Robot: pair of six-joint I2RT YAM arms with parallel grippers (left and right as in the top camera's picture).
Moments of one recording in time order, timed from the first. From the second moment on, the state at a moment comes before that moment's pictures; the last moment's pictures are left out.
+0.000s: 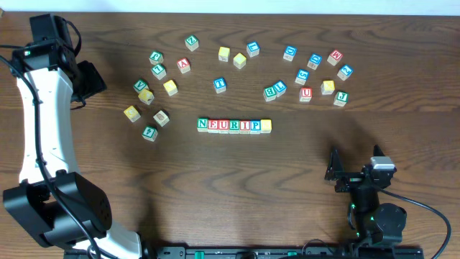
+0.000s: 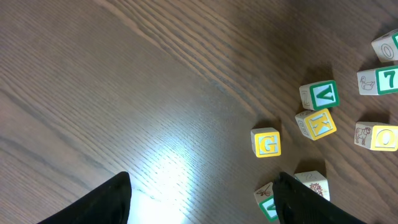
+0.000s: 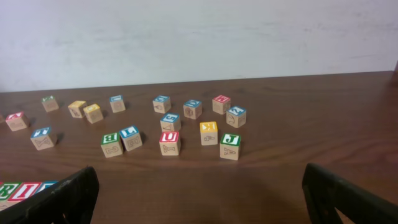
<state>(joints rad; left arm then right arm) 0.27 1.77 1.69 -1.16 -0.17 -0.30 -0.04 0.01 0.01 -0.07 -0.08 0.09</state>
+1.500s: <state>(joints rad) 0.14 1.03 1.13 -0.63 -0.17 -0.30 -0.04 0.01 0.01 -0.07 -0.08 0.09</state>
